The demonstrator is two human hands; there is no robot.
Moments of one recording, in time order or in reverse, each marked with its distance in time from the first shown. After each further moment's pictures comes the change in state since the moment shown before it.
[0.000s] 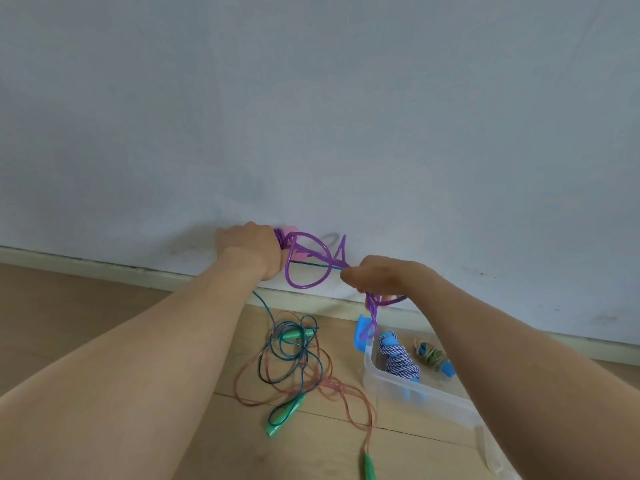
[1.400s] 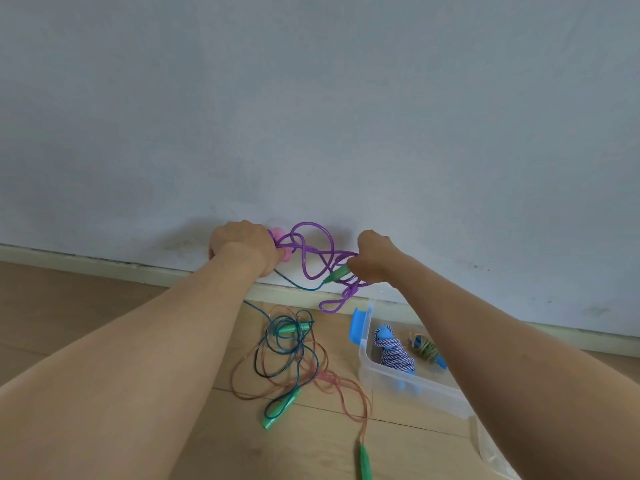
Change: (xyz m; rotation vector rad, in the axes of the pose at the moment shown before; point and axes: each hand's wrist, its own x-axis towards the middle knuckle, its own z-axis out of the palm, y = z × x) left_hand -0.020 0.009 -0.017 -0.014 -0.130 -0.079; right_hand -0.006 -0.013 0.000 -0.046 0.328 -0.004
